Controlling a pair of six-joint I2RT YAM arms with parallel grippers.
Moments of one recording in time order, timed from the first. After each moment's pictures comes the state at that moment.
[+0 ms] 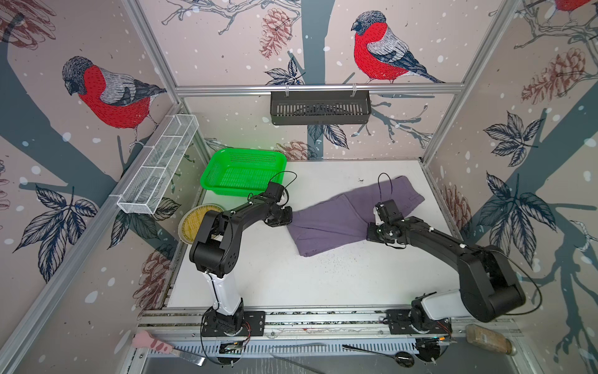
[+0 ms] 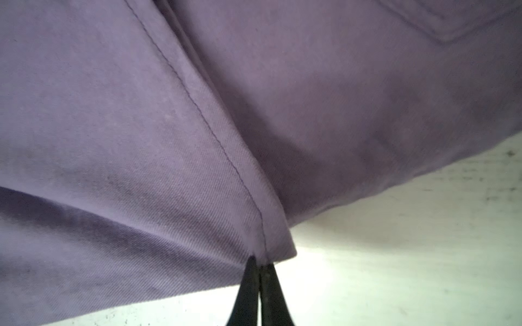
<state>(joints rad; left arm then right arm) -0.32 1.83 1.14 -0.48 0.28 -0.38 0.36 1.44 0.75 -0.44 -0.08 0.44</state>
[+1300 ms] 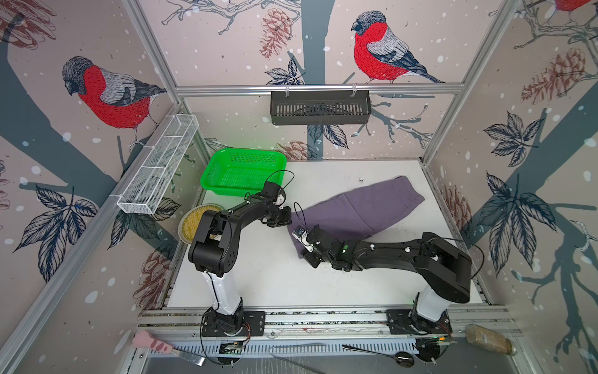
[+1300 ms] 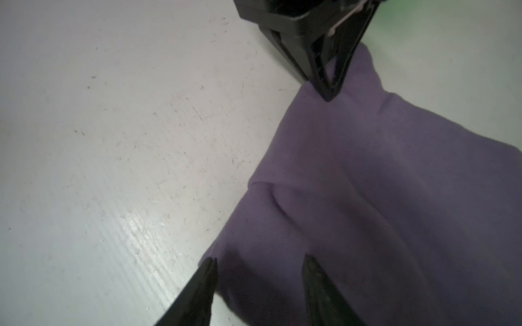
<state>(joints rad) -0.29 1.83 1.13 -0.49 0.41 -0.34 1.11 1.73 0.94 0.00 0.13 0.05</state>
